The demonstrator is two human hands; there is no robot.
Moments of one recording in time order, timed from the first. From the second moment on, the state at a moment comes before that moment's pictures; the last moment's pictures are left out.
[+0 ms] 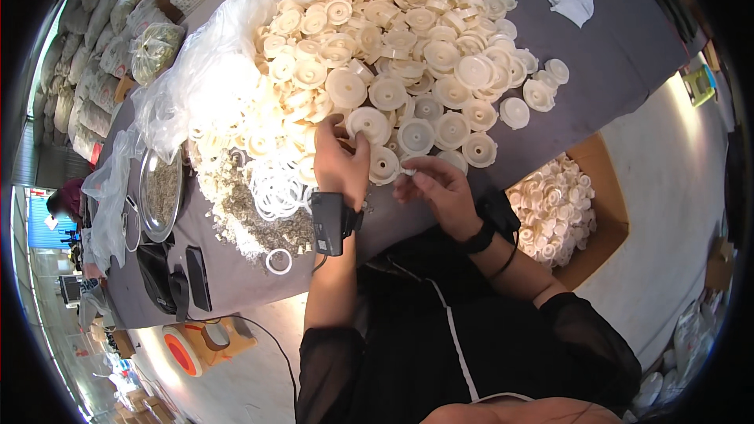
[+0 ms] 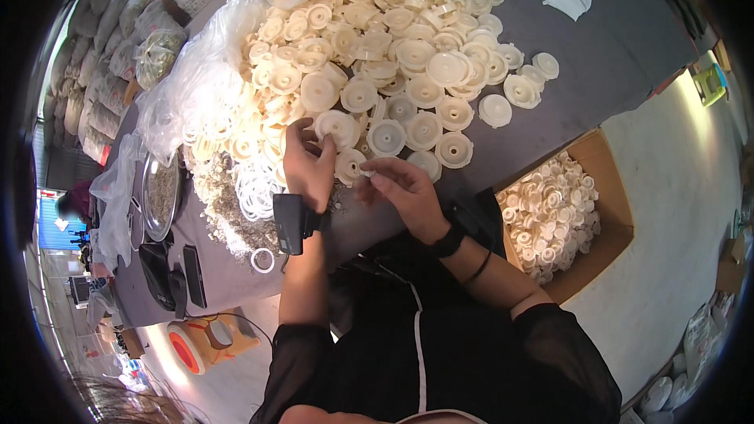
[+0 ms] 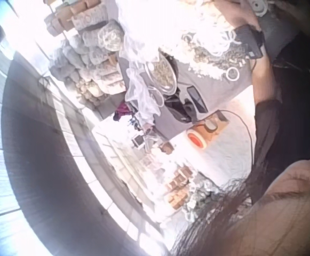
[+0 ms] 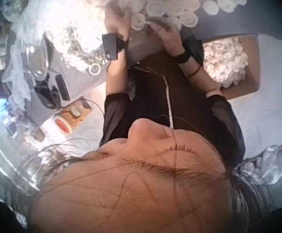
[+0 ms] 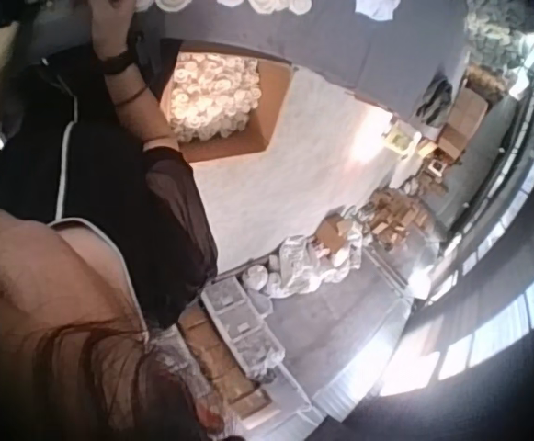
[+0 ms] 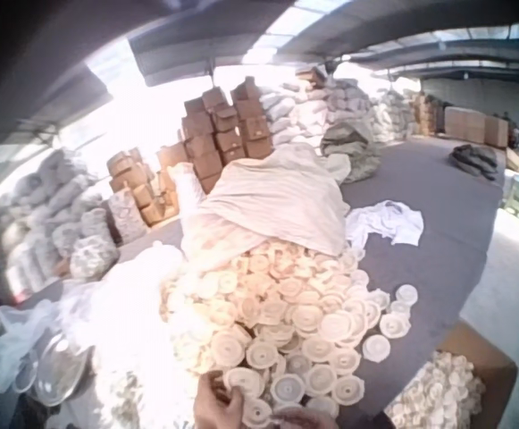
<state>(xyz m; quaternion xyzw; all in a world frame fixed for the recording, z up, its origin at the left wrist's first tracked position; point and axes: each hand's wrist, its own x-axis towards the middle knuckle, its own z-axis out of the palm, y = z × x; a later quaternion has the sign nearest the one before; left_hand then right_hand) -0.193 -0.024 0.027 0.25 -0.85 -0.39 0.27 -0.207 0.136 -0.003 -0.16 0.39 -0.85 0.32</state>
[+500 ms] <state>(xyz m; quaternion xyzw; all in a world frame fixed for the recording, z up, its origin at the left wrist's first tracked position) -0.136 -0.007 0.029 0.22 -0.71 -0.62 0.23 -0.210 0.122 0.007 -0.22 0.41 -0.83 0.31</state>
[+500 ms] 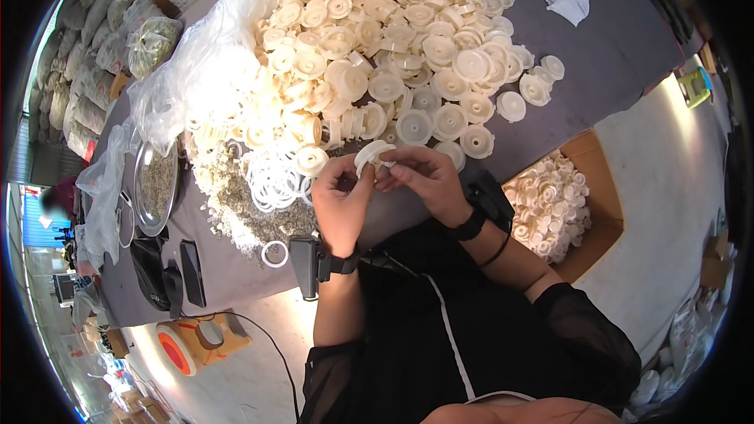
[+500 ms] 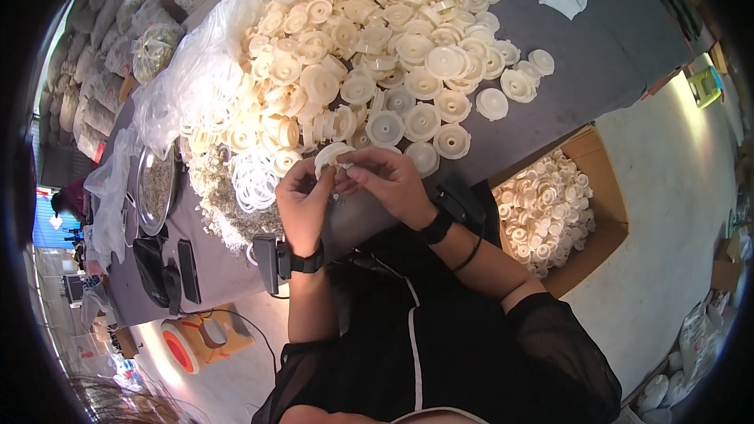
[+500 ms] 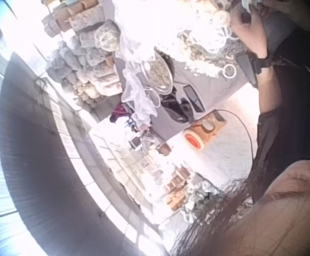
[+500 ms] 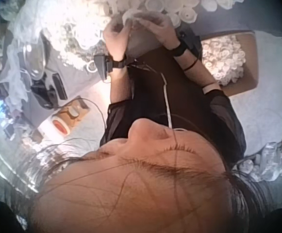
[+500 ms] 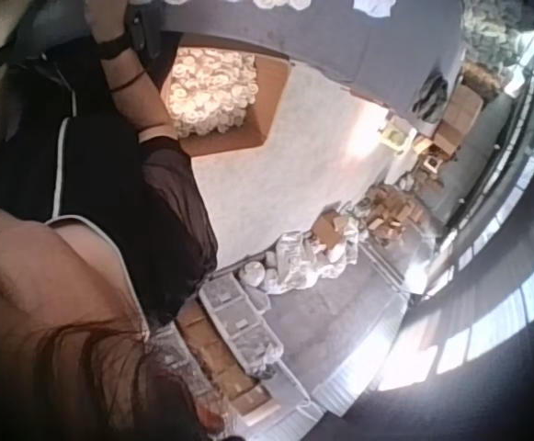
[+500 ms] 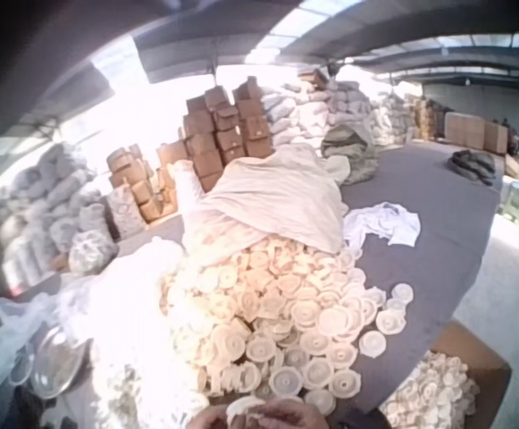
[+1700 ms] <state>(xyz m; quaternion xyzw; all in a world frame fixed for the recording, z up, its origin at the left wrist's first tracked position) -0.067 0.028 0.032 0.18 -0.68 -0.66 0.24 -0.175 0.126 -0.005 -0.28 0.54 -0.73 0.31</state>
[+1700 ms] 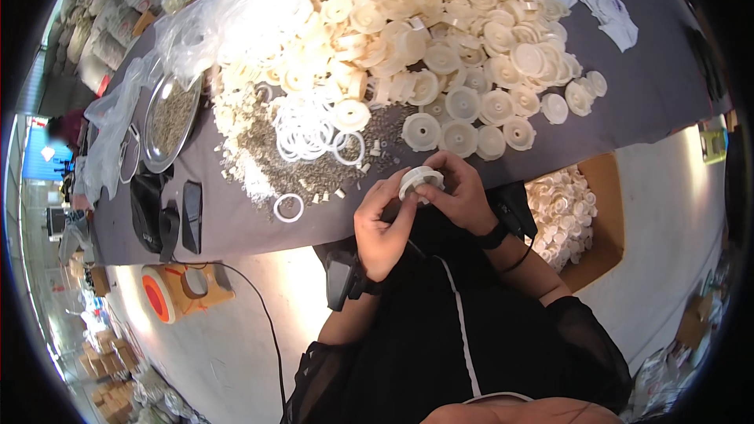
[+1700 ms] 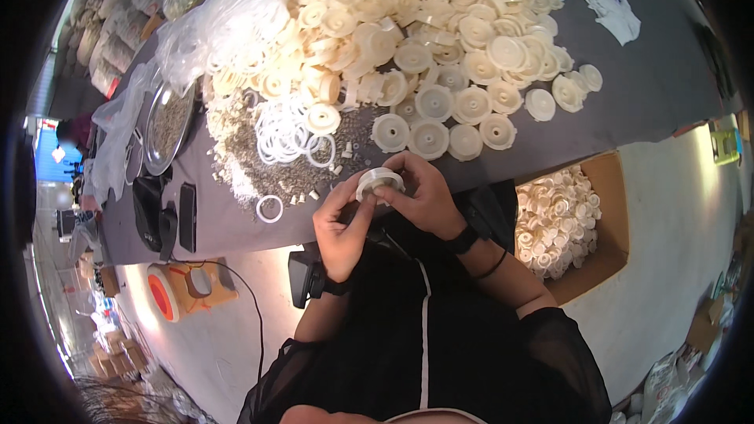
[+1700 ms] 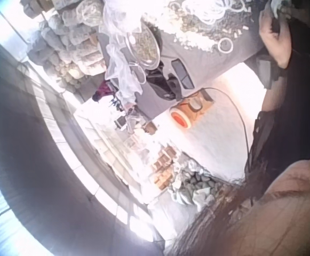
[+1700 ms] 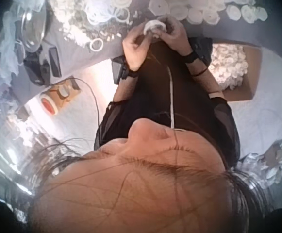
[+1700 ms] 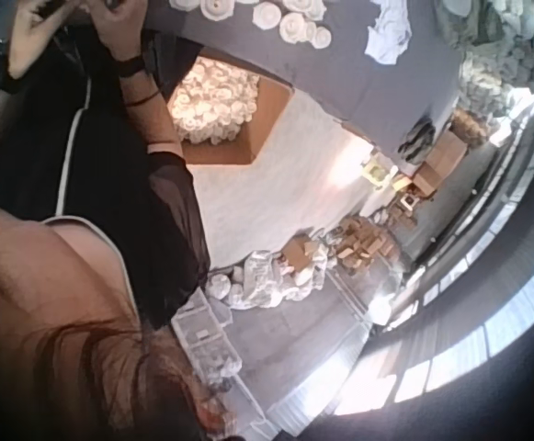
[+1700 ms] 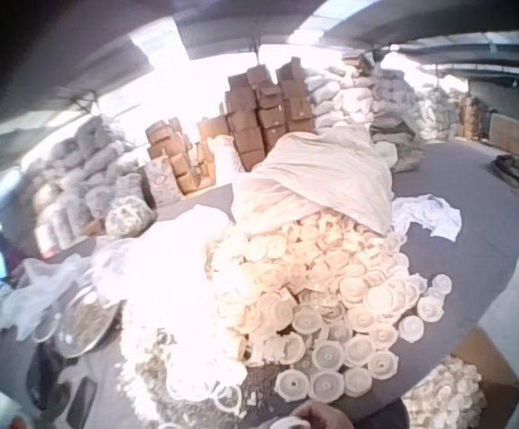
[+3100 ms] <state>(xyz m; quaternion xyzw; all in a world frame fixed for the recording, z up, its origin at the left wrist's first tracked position) 0.047 -0.170 -0.020 0.46 -0.65 -0.40 0.46 -0.153 0.119 -0.011 -0.25 0.55 -0.73 0.32</state>
